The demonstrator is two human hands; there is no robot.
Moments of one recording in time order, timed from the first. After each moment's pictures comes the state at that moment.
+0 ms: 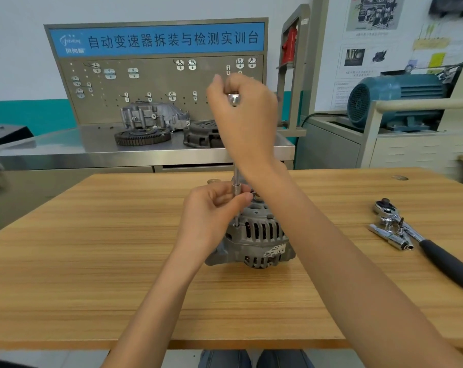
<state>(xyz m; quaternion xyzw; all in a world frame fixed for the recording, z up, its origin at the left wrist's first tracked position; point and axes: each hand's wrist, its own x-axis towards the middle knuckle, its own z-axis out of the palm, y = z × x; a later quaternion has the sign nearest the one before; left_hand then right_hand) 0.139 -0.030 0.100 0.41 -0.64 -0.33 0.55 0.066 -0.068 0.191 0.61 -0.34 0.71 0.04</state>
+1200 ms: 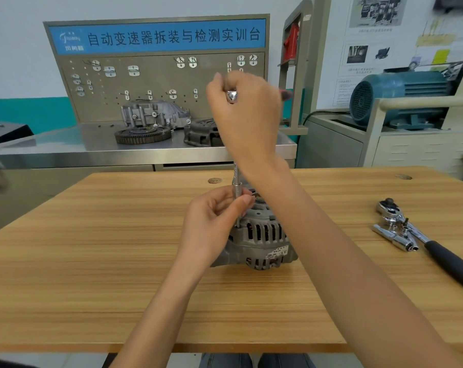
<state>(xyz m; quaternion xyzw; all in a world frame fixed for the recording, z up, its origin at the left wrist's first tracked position) 0.139 -0.032 0.086 0.36 -0.63 -0.38 0.58 0.068 -0.072 0.194 0.63 -0.36 0.68 0.08</state>
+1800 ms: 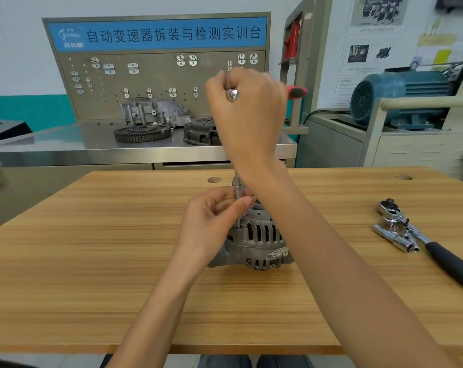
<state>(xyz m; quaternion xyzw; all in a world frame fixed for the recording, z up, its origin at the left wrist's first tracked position) 0.142 -0.031 0.088 0.38 -0.62 -0.40 0.56 0.071 -0.073 0.192 0.61 -0.34 0.71 0.10</state>
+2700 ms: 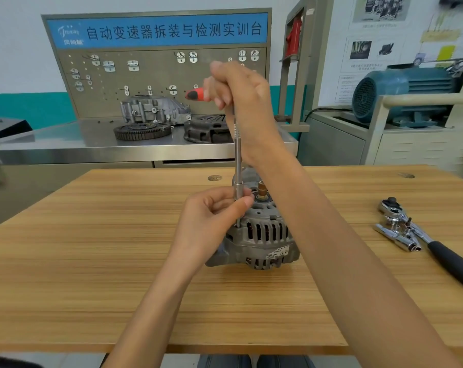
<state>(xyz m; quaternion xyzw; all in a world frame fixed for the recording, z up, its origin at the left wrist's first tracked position) 0.143 -0.030 0.091 0.39 -0.61 -0.41 0.55 0.061 -0.073 0.202 0.65 -0.18 0.66 -0.33</state>
